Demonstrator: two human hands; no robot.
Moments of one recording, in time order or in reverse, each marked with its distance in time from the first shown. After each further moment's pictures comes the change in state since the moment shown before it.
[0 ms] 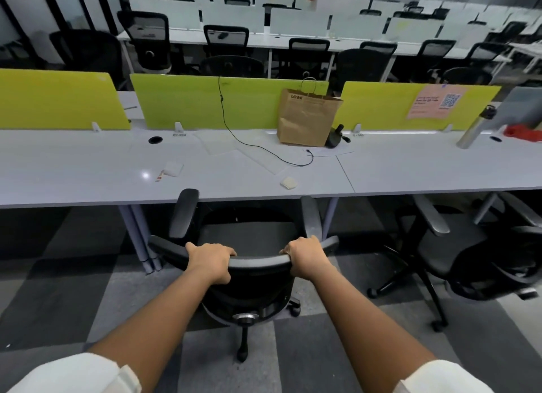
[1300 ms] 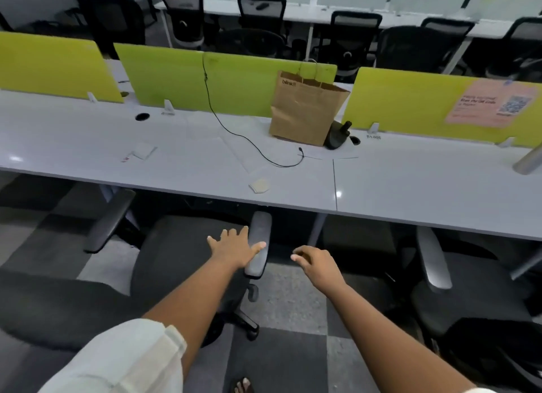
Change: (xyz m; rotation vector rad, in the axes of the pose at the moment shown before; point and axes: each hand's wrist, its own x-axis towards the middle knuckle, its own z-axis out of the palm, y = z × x) left_hand 0.173 0.281 -0.059 -0.364 -0.052 -0.260; right_hand 0.069 0.317 0.088 0.829 0.042 0.036
